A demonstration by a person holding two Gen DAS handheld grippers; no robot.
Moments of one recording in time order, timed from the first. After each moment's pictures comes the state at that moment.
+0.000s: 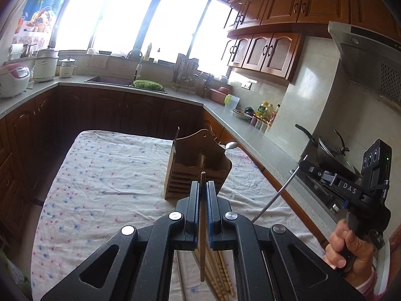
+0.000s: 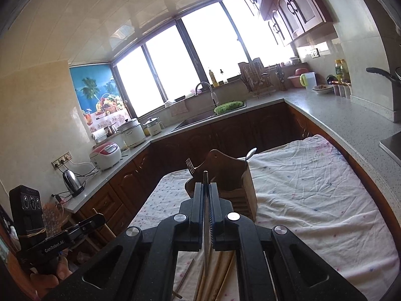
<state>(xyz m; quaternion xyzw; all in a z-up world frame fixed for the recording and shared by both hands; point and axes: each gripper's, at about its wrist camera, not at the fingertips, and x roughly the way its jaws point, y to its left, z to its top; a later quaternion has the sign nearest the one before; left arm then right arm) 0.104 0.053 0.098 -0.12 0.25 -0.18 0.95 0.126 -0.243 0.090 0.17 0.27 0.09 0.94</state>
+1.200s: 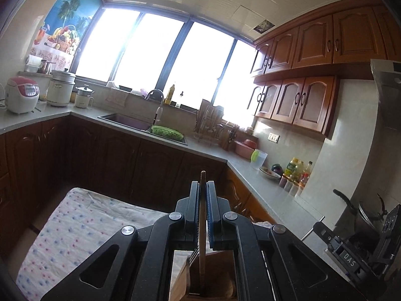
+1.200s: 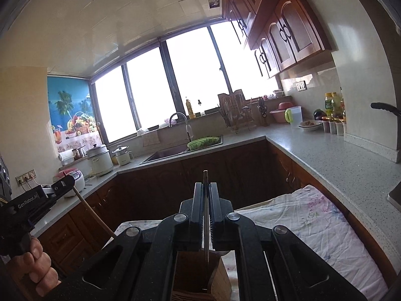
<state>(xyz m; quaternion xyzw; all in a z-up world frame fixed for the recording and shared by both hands) 0.332 0.003 0.054 -0.16 0.13 -0.10 0.97 0.277 -0.260 0.066 0.13 0.19 0.00 0.97</state>
